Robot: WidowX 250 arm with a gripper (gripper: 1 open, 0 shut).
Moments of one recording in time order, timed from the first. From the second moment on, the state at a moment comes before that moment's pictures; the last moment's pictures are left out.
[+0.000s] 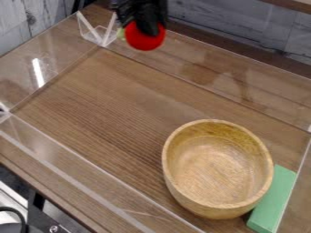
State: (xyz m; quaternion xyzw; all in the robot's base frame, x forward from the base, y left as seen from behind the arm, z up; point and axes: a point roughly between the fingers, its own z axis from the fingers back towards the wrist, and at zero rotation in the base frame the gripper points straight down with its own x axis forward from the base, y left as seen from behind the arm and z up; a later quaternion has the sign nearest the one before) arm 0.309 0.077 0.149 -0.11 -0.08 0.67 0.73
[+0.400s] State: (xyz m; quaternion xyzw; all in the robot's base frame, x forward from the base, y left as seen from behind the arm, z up) arm 0.298 0.101 0.136 -0.10 -0.09 0.70 0.70
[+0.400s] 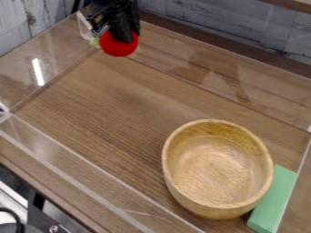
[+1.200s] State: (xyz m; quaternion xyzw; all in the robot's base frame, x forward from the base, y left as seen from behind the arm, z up) arm 0.315 0.175 0.066 -0.08 -0.10 0.75 0.65
